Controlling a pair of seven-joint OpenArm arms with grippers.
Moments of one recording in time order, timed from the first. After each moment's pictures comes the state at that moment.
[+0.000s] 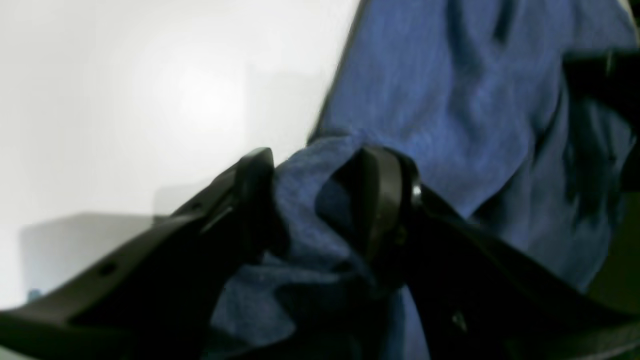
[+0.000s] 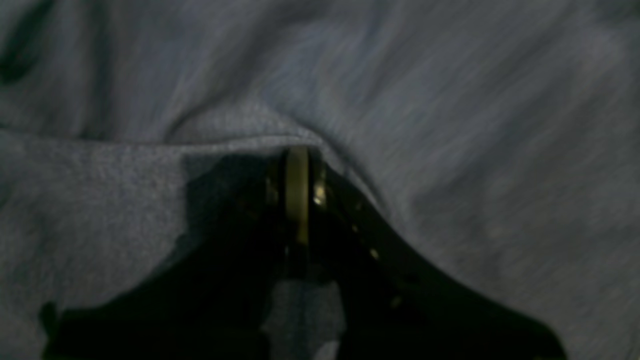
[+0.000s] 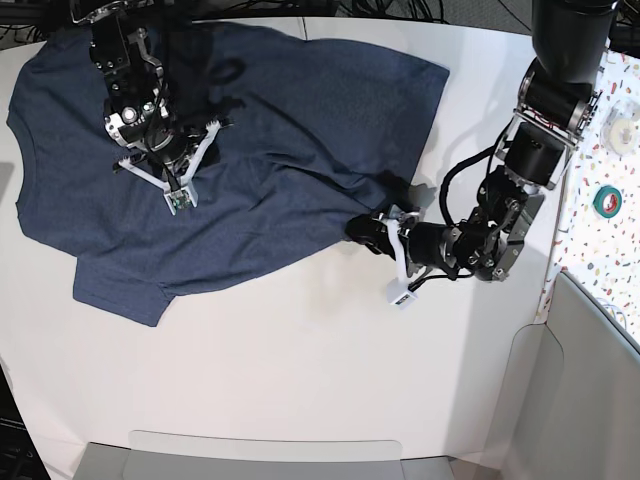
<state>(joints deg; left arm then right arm) -32.6 -22.9 37.0 54.6 -61.8 -30.3 53.9 -9.6 20.2 -11.2 103.7 8.2 1.9 -60.4</state>
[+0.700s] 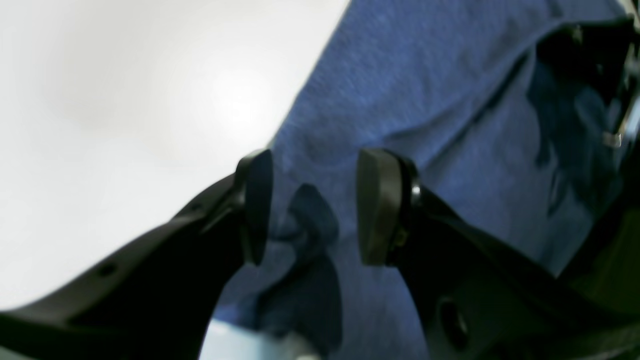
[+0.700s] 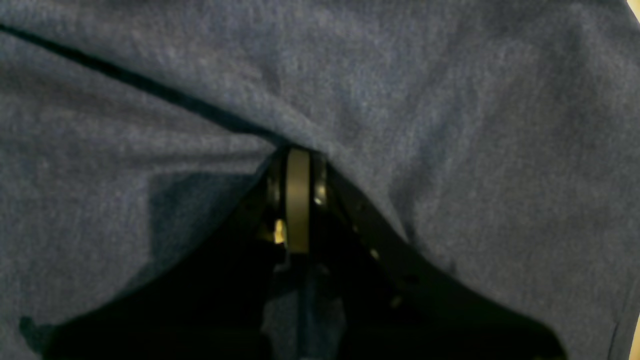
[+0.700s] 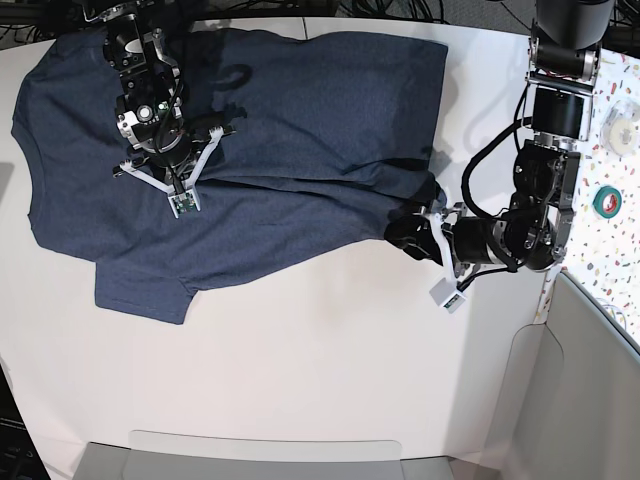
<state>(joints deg) -20.7 -24.1 12.4 76.5 -58.8 -29.5 67.7 -9.5 17.3 -11.3 102.9 1.5 1.3 -58.8</state>
